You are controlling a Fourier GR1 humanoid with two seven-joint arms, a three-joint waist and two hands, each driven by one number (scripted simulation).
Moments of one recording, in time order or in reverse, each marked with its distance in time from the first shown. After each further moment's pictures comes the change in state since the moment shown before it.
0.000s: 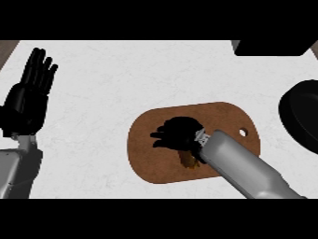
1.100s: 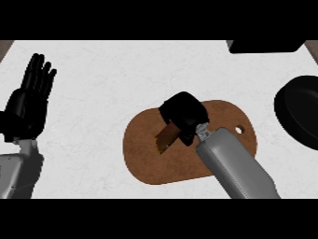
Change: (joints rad) left arm 0.031 -0.020 0.012 -0.001 -0.029 0.002 -0.019; right arm 0.098 0.161 -0.343 -0.065 0.059 -0.270 0.417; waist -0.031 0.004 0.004
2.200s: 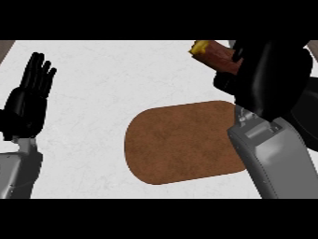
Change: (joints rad) left arm -0.010 0.001 0.011 0.007 0.002 -0.014 0.005; right arm -0.103 -0.054 -0.199 -0.514 0.308 -0.247 0.985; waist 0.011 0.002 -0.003
